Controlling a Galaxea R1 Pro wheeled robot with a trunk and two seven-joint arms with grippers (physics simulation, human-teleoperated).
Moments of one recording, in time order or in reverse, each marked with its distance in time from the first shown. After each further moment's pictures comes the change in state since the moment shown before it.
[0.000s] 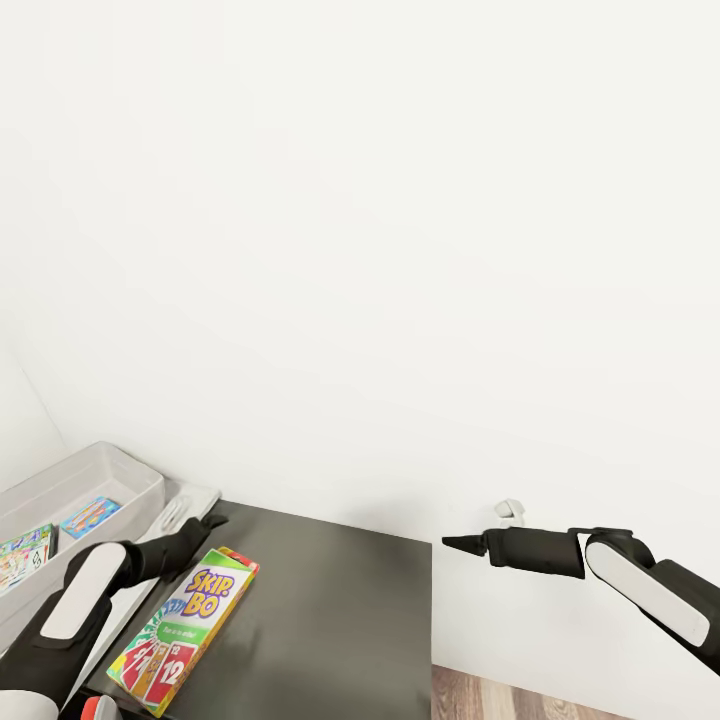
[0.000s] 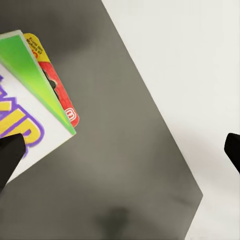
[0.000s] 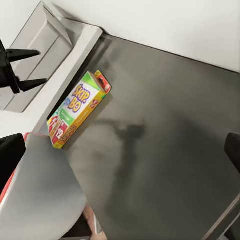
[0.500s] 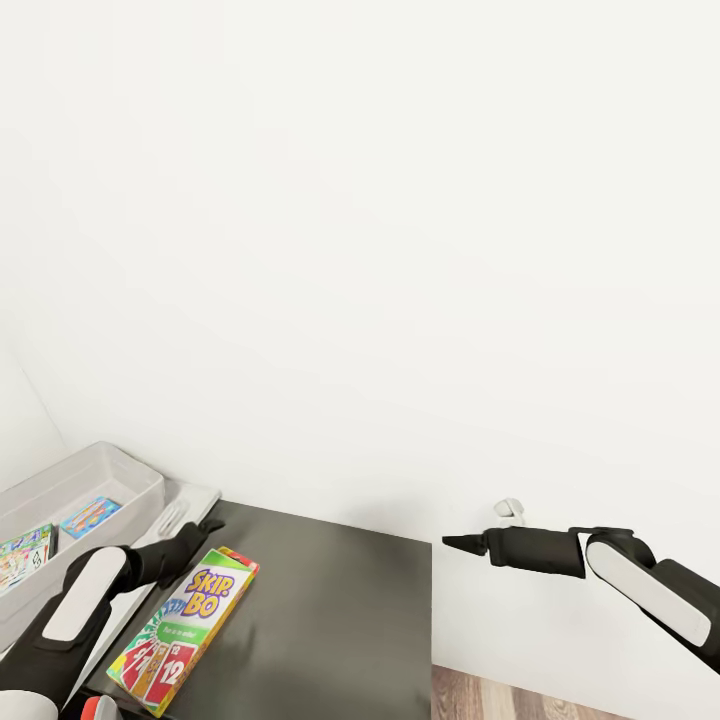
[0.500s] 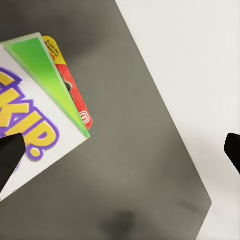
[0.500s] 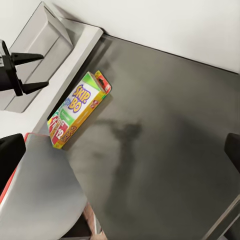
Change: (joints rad) left arm -0.001 0.002 0.002 0.037 -0.020 -0.026 -0.008; right arm 0.000 -0.003 -0.002 -0.004 0.000 0.001 0.001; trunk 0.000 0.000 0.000
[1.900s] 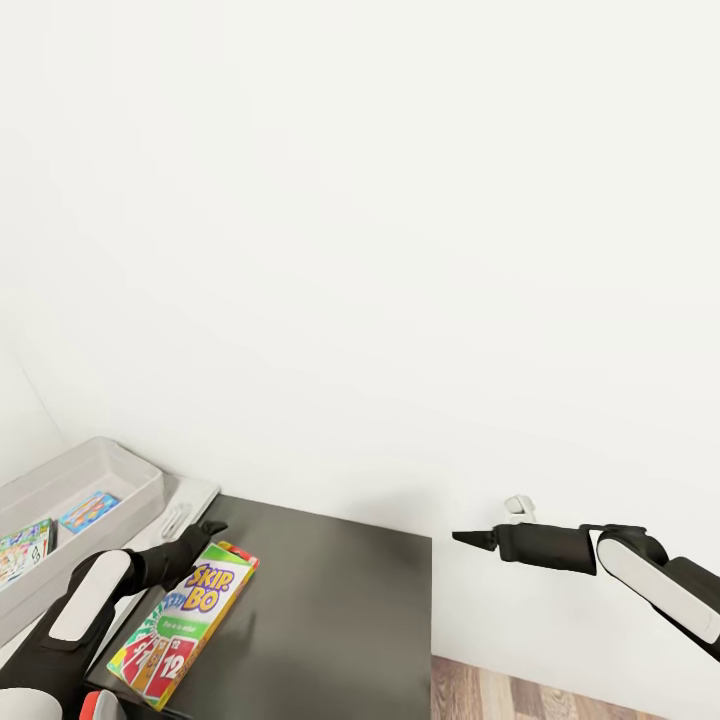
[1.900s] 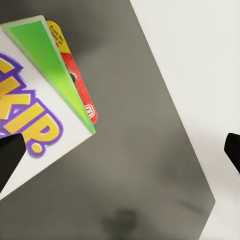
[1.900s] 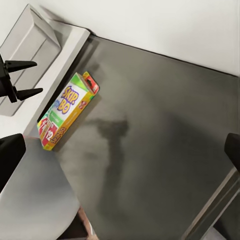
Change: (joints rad) left arm -0.008 -0.004 -0.012 0.046 -0.006 -0.021 -0.045; right arm -0.001 -0.027 -0.016 0.011 -0.003 0.000 0.000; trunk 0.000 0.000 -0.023
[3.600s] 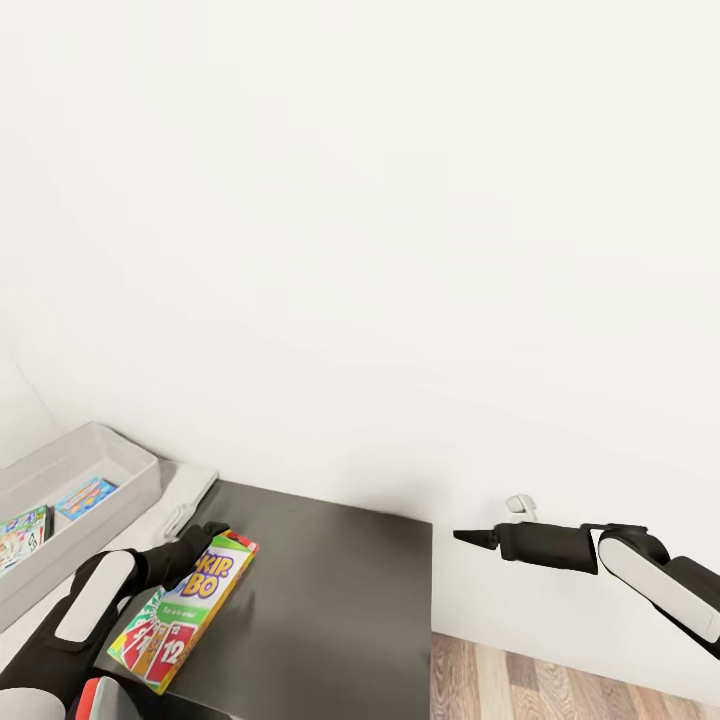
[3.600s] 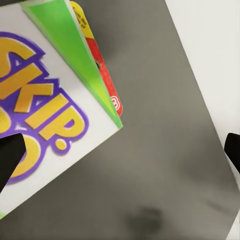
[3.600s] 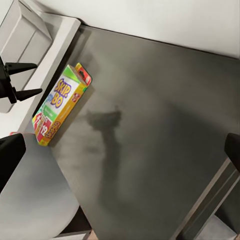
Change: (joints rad) left arm 0.000 -0.008 0.000 0.001 -0.067 0.000 -0.029; right arm -0.001 -0.003 -0.003 0.002 0.000 0.000 0.000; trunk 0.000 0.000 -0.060
